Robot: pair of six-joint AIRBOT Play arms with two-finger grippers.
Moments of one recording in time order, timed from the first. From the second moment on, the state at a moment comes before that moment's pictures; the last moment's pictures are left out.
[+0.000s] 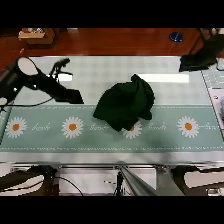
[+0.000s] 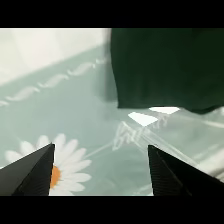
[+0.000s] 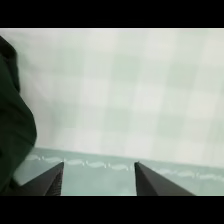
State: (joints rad) left arm -0.14 -1.34 1.12 1.06 -1.30 -1.27; right arm -0.10 -1.61 1.81 -1.49 1.56 1.44
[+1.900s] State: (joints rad) left arm -0.18 -1.66 1.05 0.60 -1.27 -1.13; right arm -0.13 -1.58 1.06 -0.81 1.26 1.07
